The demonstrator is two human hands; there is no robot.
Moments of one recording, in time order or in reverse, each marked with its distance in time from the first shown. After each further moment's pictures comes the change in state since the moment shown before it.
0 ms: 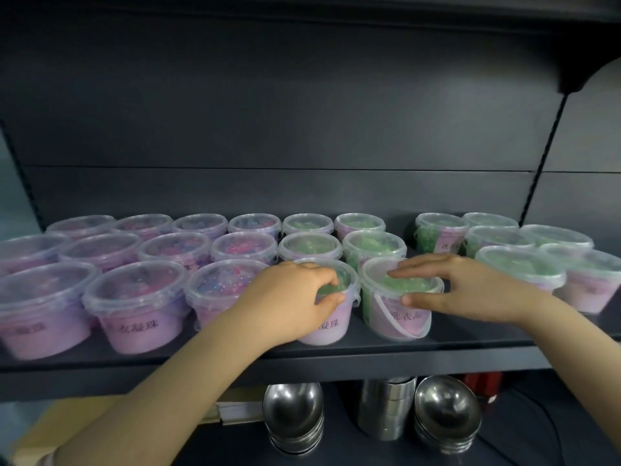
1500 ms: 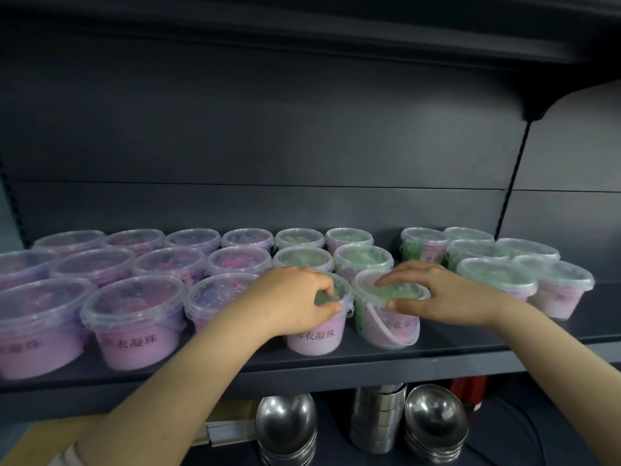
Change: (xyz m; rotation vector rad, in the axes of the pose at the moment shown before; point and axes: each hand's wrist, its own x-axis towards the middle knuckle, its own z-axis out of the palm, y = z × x) left_hand 0.015 -0.006 -0.010 0.013 -0.139 0.023; right_hand 0.007 0.000 0.005 -0.049 0.018 -0.002
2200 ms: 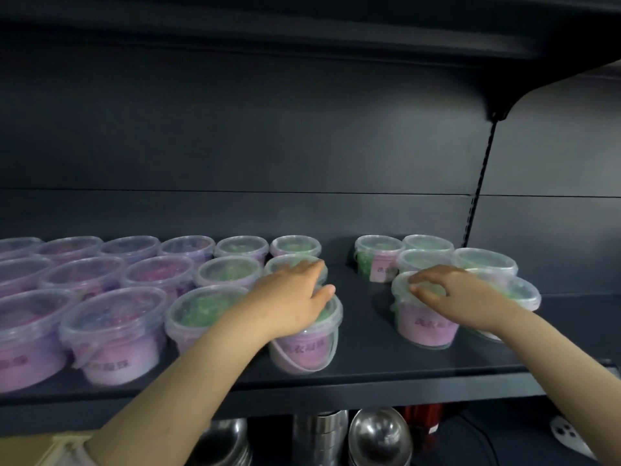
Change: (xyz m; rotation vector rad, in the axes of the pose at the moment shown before) left_hand 0.094 0.100 0.028 -0.100 -0.004 -0.144; right_hand -0.037 0.137 -0.059 -0.108 0.201 0.195
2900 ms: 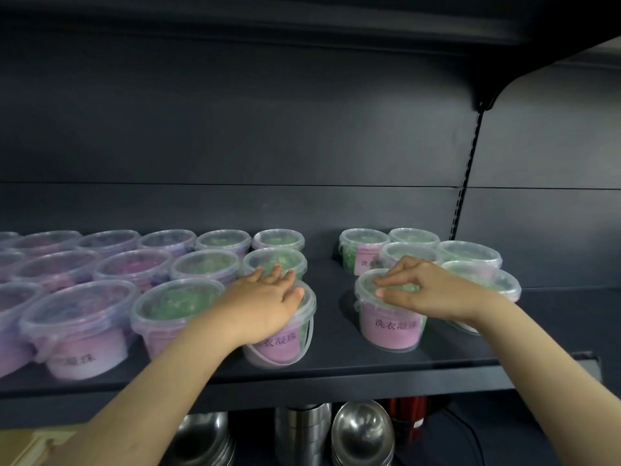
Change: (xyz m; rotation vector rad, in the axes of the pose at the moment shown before) left_hand 0.003 0.005 0.024 0.104 -0.118 -0.138; right_hand 0.004 0.011 0.002 0.249 -0.206 -0.013
